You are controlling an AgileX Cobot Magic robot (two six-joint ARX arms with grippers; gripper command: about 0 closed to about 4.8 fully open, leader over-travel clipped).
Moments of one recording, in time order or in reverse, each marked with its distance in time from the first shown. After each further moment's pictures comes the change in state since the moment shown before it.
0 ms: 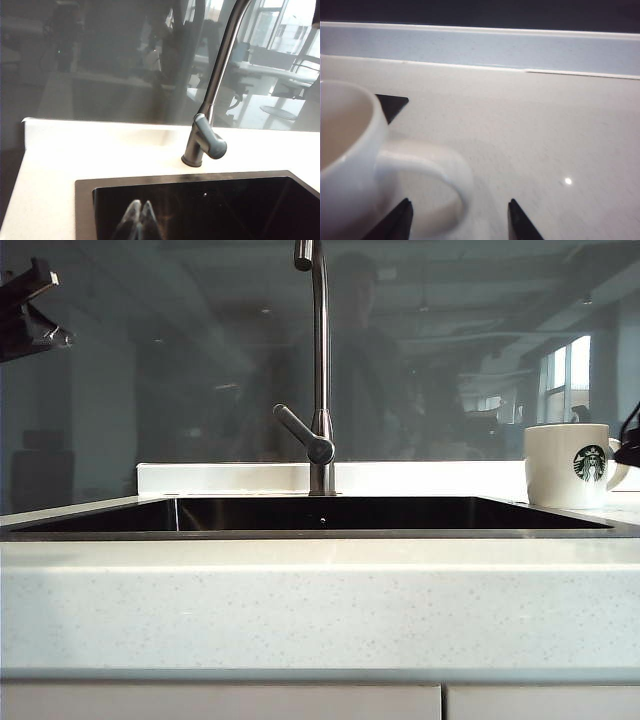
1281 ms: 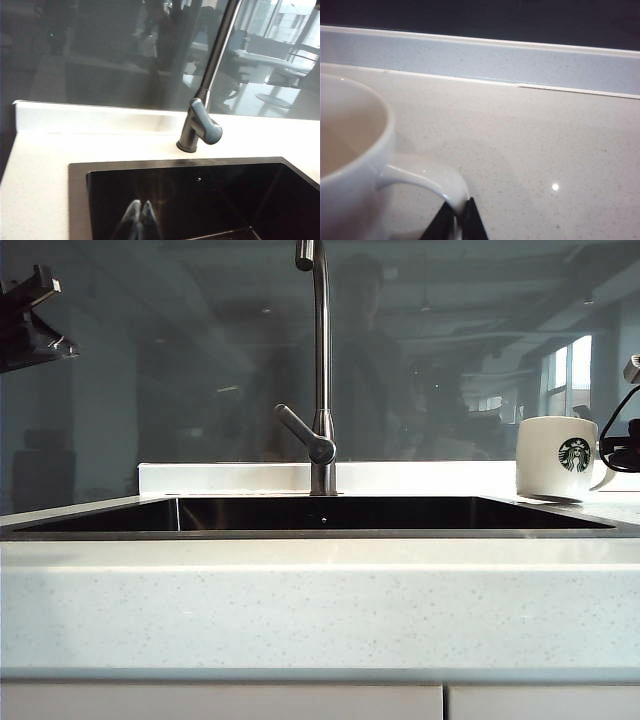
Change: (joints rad) left arm -0.005 0.001 0.002 -0.054 0.023 0.000; right arm 0.035 0.090 0.124 -0.006 0.075 -0.015
